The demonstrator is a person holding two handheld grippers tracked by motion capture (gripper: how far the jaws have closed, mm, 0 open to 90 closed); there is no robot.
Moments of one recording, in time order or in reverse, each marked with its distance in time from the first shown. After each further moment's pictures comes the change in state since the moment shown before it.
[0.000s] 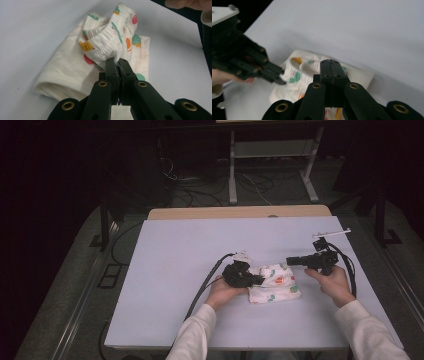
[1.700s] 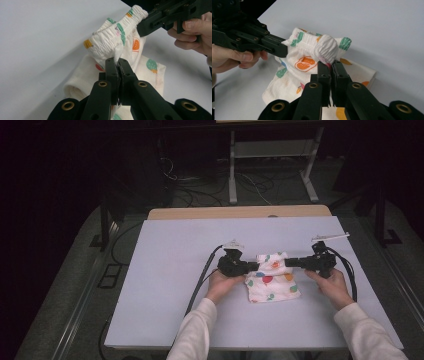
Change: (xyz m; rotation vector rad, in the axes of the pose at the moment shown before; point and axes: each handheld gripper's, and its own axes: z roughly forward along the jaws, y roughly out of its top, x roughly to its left) left arm 0.024 0.008 -0.011 -0.123 0.067 -0.148; right arm -0.008 -0.013 0.006 -0.049 0.025 -0.060
